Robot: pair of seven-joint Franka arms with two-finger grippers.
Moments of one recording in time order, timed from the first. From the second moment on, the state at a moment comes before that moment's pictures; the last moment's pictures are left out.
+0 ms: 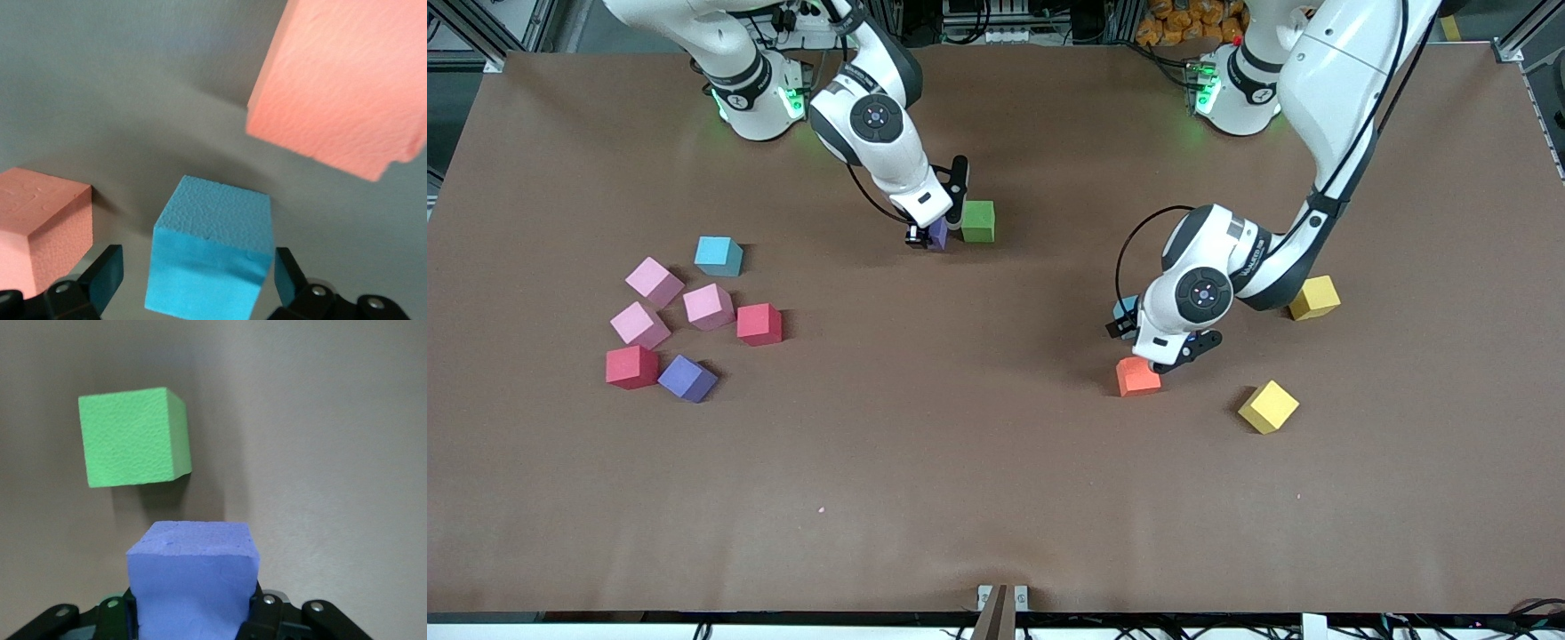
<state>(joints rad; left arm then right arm) -0.12 0.57 -0.36 -1.90 0.08 2.18 -0.99 0.37 0.23 0.46 -2.36 -0.02 2.55 -0.64</state>
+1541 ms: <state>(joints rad) -0.11 0.45 -0.38 -1.89 0.02 2.21 -1.63 0.42 0.35 0.46 -2.37 -0.06 2.69 -0.64</state>
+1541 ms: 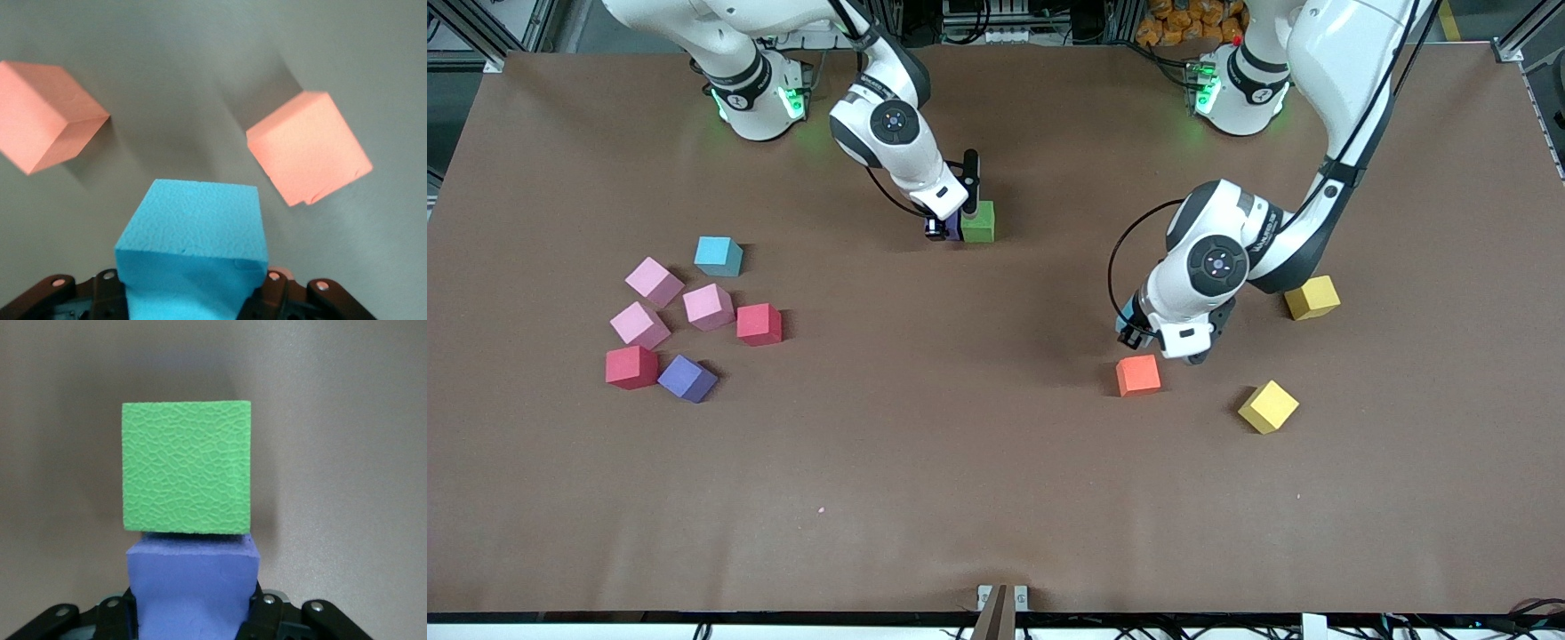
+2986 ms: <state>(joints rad) -0.15 0.36 -0.46 -2.16 -0.26 2.46 -2.00 0.23 0.14 0.42 -2.34 -0.05 2.39 -0.64</state>
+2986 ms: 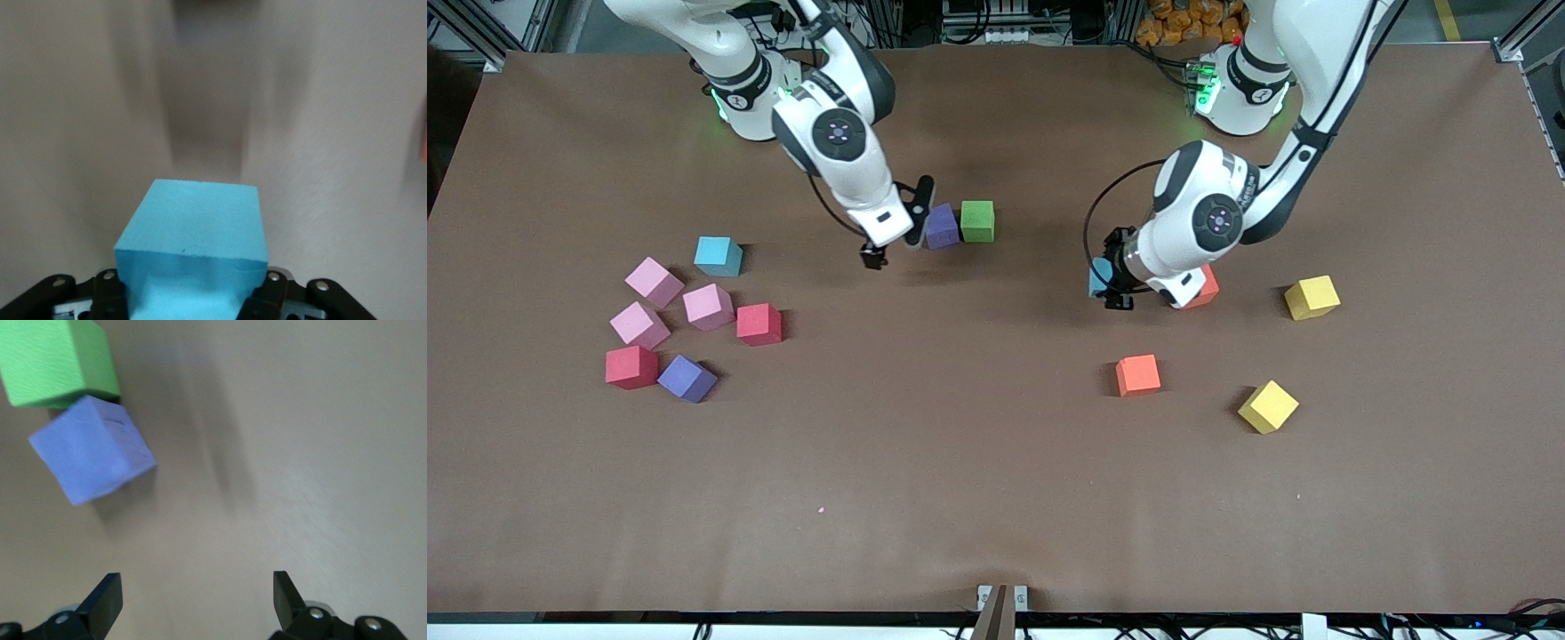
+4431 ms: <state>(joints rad) -0.54 0.48 -0.46 -2.25 -0.26 2.82 -2.38 -0.07 0.26 0.18 -2.30 -0.06 2.57 -1.39</state>
